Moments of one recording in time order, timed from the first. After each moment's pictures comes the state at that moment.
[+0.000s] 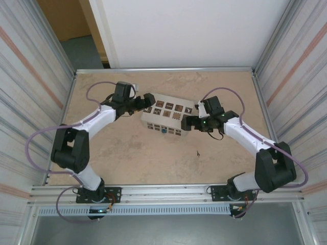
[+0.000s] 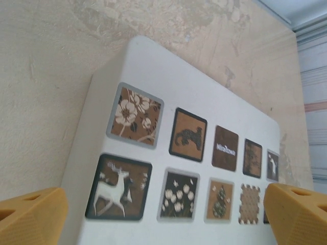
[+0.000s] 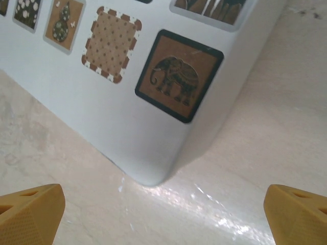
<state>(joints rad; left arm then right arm) -0.36 1.63 1.12 -0.23 0.33 -0.63 0.40 1.37 0.91 -0.55 -0.31 0.38</state>
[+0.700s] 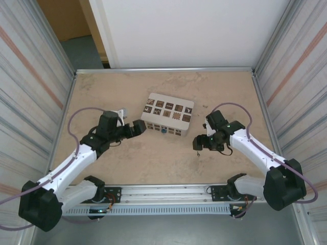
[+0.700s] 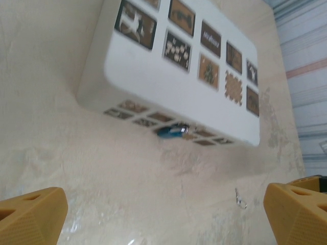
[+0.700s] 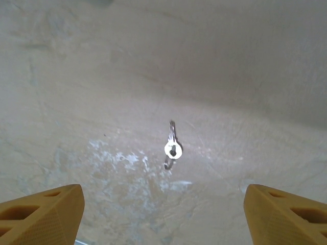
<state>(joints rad) -0.46 0.99 0.62 -0.29 0.26 -0.69 0.44 1.20 0.77 -0.88 -0.20 0.40</state>
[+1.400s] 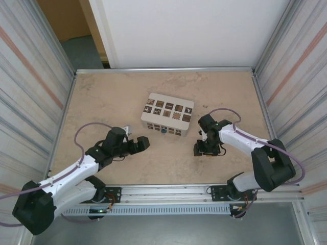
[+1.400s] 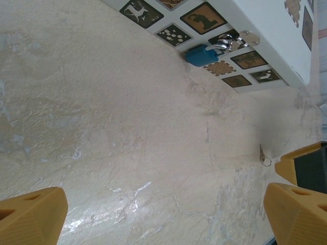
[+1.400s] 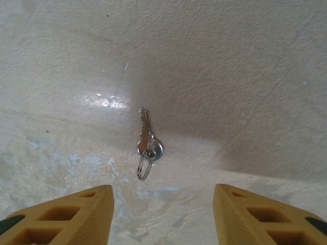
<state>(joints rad) -0.60 0.93 0.41 -0.22 0.22 -0.84 0.49 1.41 0.76 -0.86 -0.18 0.44</state>
